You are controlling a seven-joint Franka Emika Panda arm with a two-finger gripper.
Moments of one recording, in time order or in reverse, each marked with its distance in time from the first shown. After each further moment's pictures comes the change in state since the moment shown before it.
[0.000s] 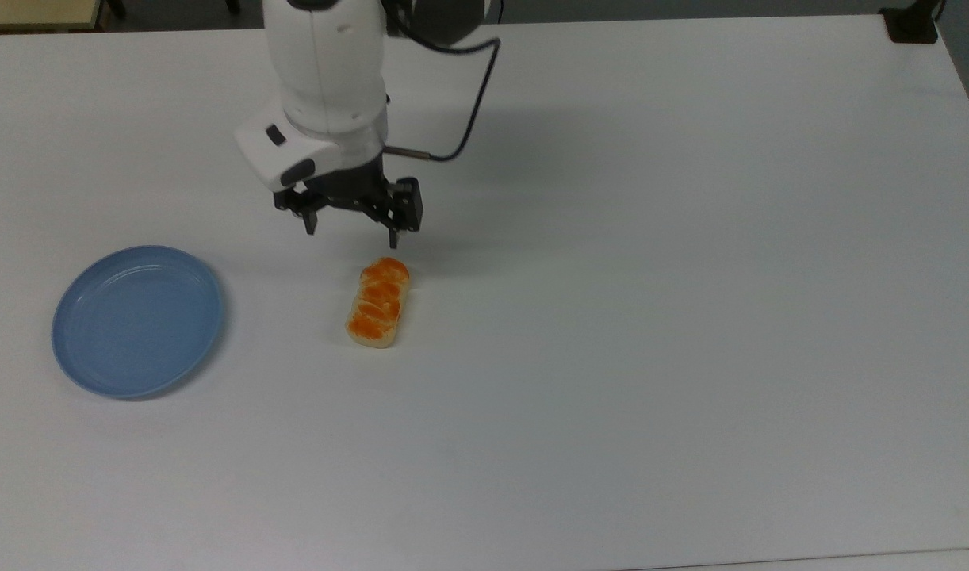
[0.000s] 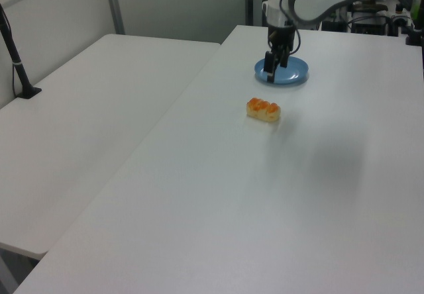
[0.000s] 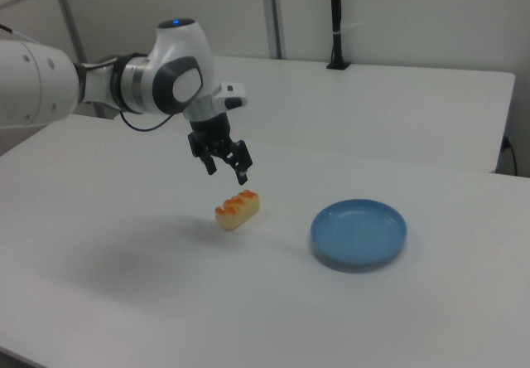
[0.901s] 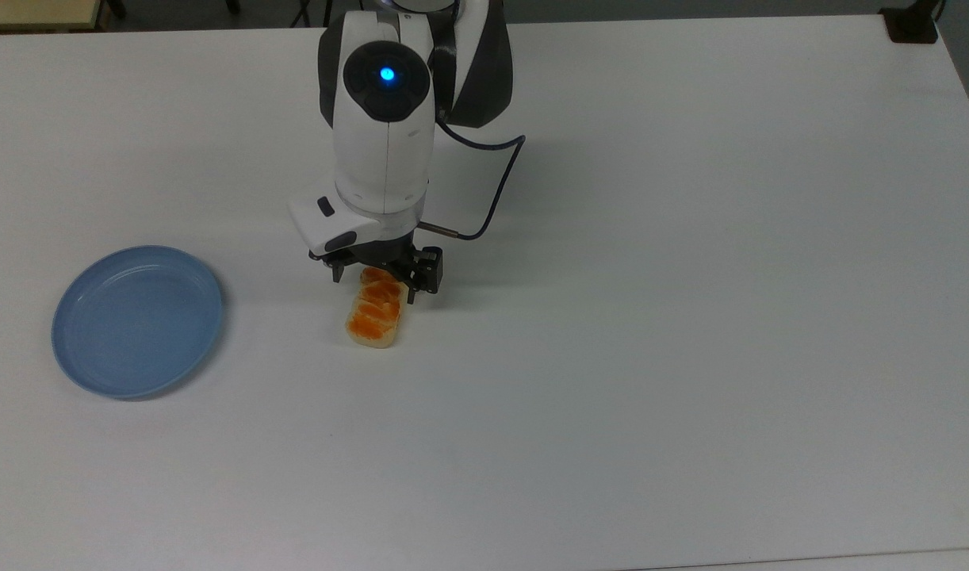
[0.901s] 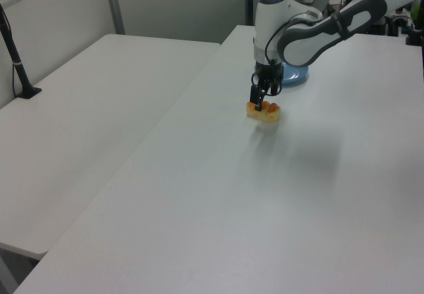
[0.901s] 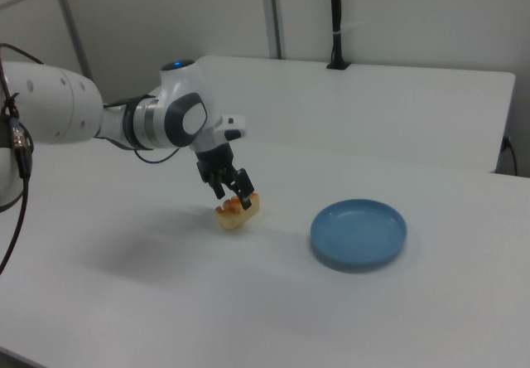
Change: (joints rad) arm 0.041 0.152 0.001 -0.003 -0.102 0.148 0.206
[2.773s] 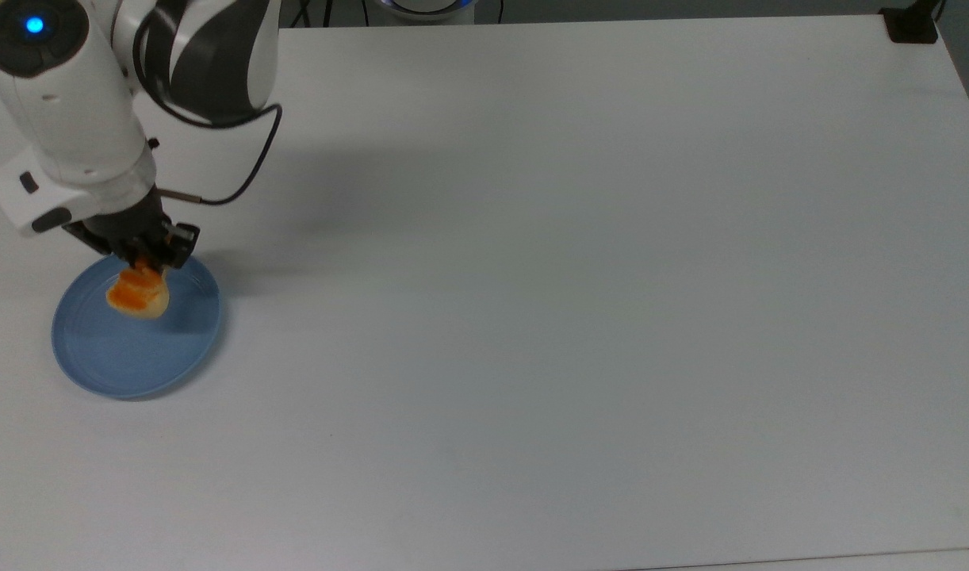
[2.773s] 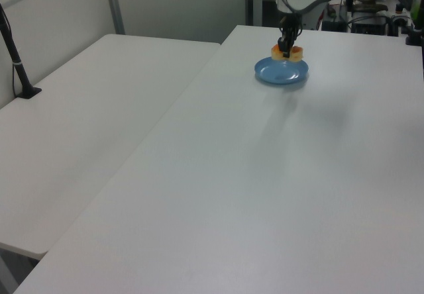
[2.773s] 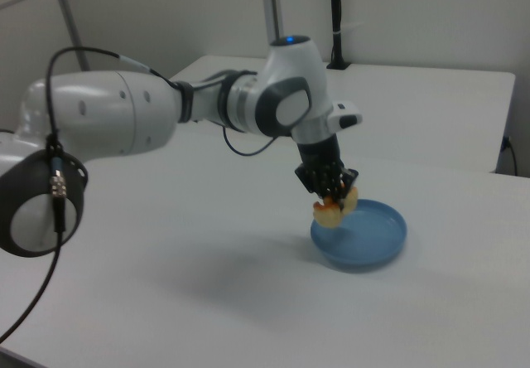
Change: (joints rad) arm -0.343 0.130 0.002 0.355 0.045 -0.197 -0.512
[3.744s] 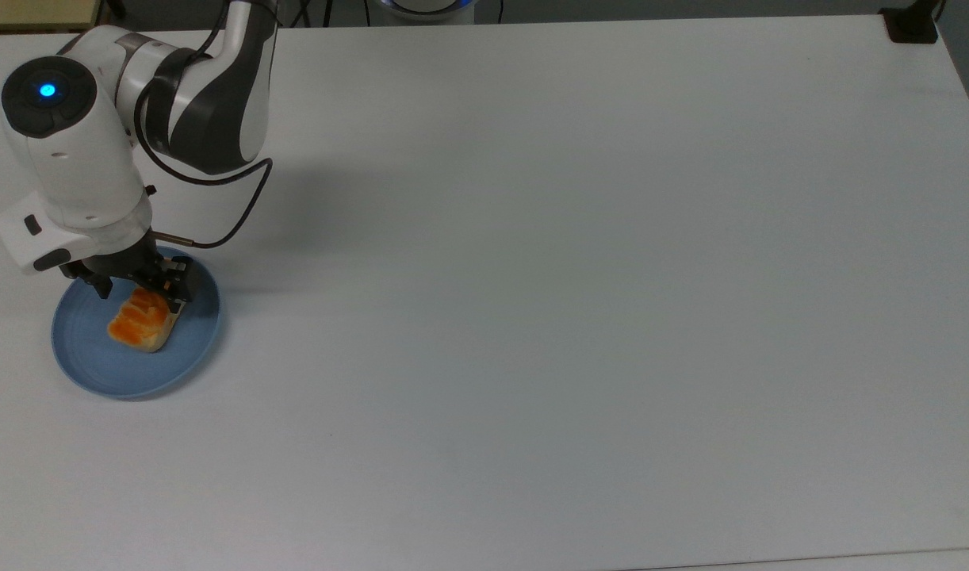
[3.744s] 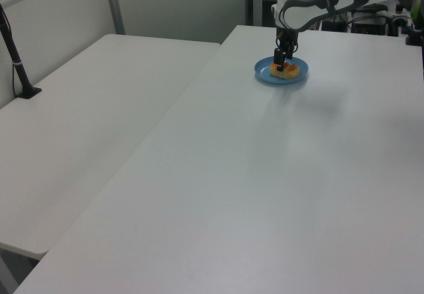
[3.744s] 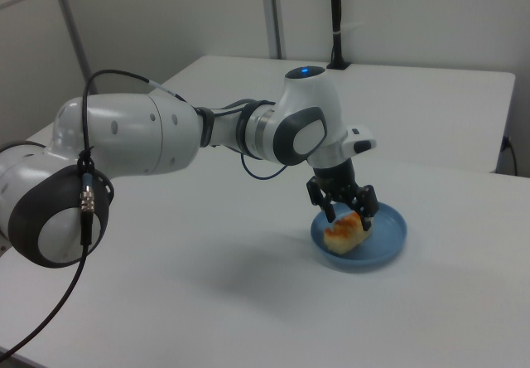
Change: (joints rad) arm -0.026 0.098 0.000 0.023 -0.019 0.100 0.022
